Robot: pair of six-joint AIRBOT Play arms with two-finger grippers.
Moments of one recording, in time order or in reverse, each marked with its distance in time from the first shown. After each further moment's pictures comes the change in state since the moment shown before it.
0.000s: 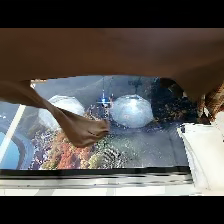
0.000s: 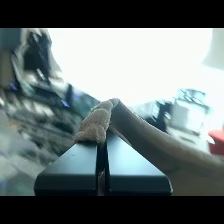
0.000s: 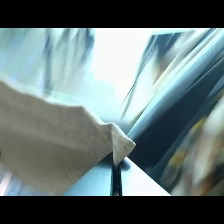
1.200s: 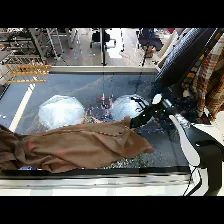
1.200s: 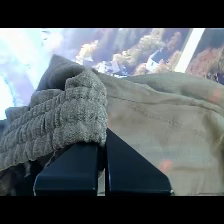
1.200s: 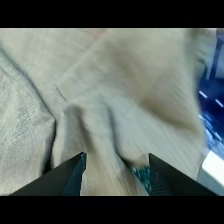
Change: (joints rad) left arm -0.347 -0.582 -0.329 0.509 0.739 0.079; right arm 0.226 -0.896 -0.406 0.354 0.234 -0.280
